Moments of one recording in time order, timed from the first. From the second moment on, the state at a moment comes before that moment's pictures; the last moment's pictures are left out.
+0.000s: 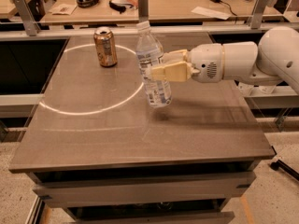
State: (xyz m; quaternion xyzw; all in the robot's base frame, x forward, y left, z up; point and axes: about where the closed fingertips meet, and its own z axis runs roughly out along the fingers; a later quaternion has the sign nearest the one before) arm 0.551 -0.027 0.941 -0.43 0.64 0.45 0.46
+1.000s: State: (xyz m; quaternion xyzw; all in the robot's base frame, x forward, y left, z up) arm 0.544 -0.029 0.930 -0.45 0.62 0.43 0.48
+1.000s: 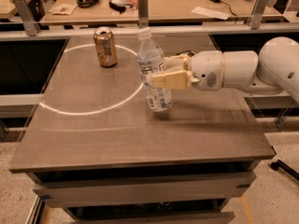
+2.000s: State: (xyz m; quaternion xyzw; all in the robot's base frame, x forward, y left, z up) arm 0.524 -0.044 0.929 -0.45 0.50 0.44 0.60
